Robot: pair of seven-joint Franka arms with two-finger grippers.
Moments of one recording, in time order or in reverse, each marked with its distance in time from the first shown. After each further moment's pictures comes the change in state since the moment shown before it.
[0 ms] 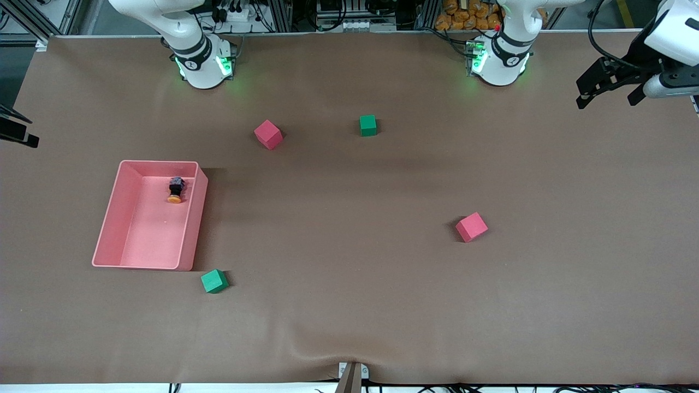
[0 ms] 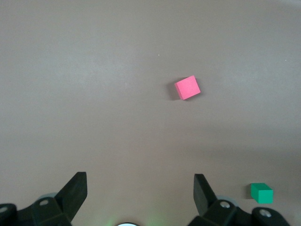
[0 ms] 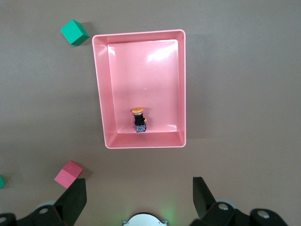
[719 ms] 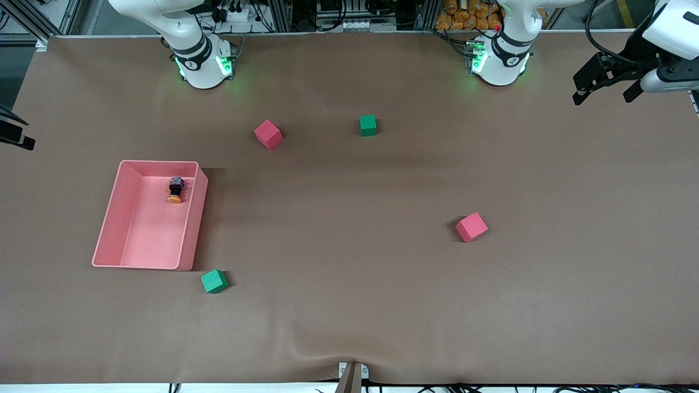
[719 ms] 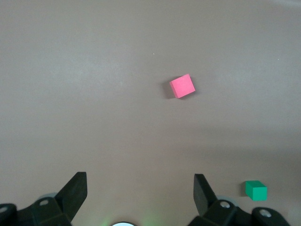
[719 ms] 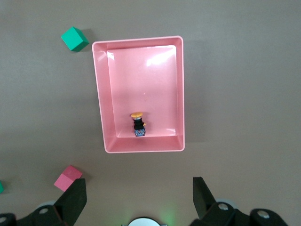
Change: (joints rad) left arm 0.000 -0.021 0.000 -0.016 -0.022 0.006 -0.001; right arm 0.037 0.011 -0.051 0.018 0.009 0.001 0.000
